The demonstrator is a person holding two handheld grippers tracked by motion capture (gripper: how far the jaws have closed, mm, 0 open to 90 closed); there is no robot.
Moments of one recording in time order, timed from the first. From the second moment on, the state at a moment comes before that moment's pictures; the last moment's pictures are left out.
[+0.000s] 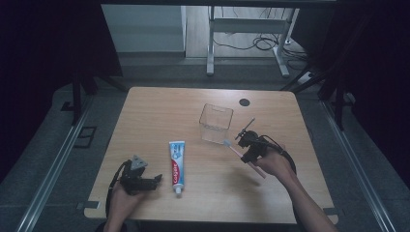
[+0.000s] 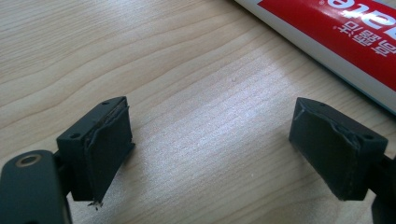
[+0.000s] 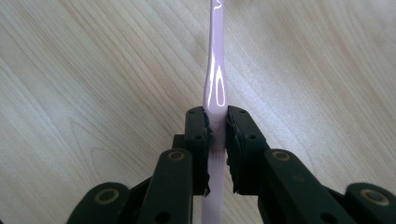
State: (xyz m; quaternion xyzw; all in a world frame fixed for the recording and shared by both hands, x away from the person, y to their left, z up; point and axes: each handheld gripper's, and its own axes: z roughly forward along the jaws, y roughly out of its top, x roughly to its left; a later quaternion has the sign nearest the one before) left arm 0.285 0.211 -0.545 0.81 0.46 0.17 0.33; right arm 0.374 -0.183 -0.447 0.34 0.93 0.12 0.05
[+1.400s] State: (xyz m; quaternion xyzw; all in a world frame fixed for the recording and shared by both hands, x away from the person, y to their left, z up) left arm 0.285 0.211 -0.545 0.81 0.45 0.17 0.33; right arm 0.396 -0.182 -0.382 0.36 0.89 0.25 0.12
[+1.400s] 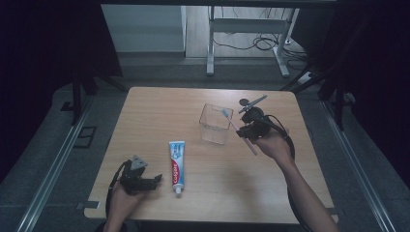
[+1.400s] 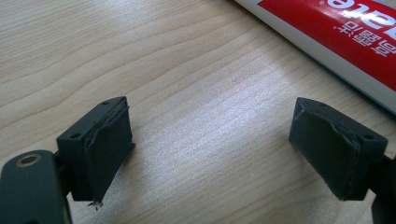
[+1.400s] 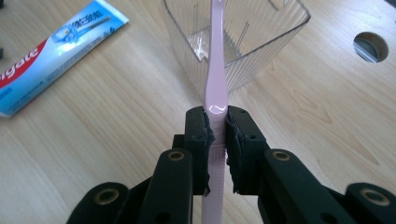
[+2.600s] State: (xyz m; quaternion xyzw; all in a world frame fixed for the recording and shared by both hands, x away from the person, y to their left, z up) left arm 0.285 0.211 -0.545 0.81 0.45 0.17 0.33; right arm 0.433 -0.148 -0.367 0.37 0.86 0.33 0.16
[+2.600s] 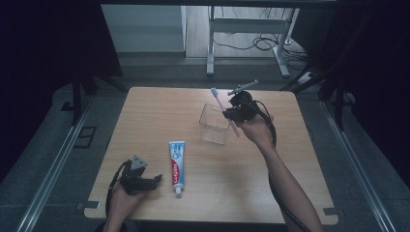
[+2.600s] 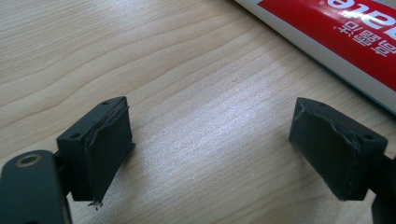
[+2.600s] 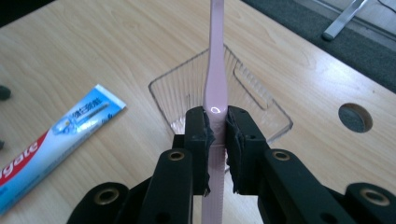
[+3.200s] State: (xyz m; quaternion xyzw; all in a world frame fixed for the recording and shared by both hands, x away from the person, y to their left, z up) left arm 0.285 0.211 -0.545 0.81 0.46 0.17 0.33; right arm 0.457 -0.131 -0.363 0.38 0.83 0.37 0.18
